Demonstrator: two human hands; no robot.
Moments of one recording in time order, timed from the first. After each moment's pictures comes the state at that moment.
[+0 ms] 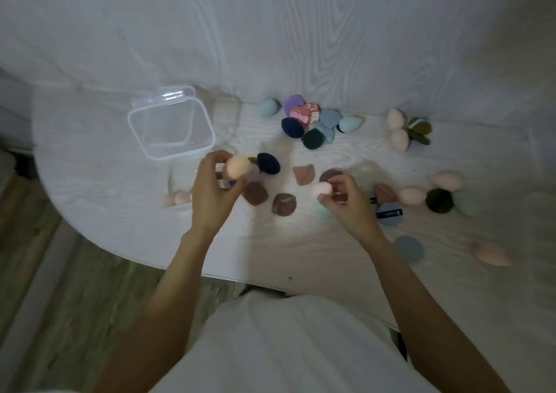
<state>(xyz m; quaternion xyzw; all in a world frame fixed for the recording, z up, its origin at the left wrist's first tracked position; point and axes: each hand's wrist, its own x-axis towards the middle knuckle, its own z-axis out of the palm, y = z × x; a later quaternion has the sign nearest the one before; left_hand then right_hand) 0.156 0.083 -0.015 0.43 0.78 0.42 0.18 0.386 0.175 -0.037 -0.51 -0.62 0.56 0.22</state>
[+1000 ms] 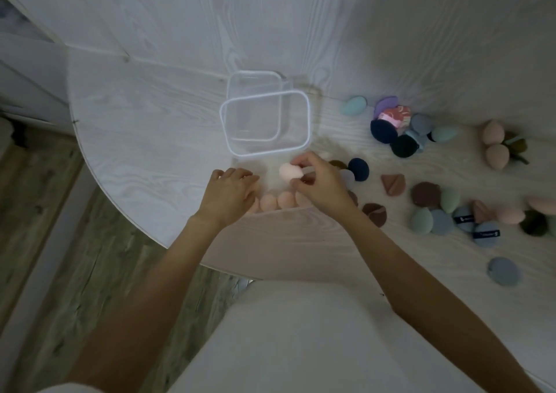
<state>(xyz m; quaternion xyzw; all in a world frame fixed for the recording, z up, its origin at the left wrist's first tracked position) -0.048 0.034 -0.072 0.65 0.75 0.03 0.12 0.134 0.137 -0.037 -0.44 -0.72 0.52 0.15</state>
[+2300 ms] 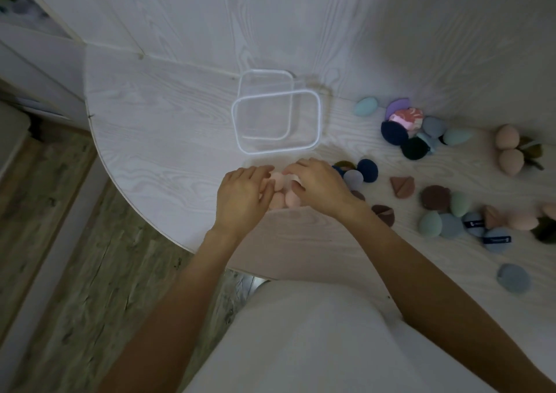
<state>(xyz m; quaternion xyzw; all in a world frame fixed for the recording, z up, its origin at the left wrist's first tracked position) -0.017 0.024 -0.046 0.59 0.78 0.22 0.04 0.116 0.143 -0.043 -0.27 -0.93 0.25 0.02</state>
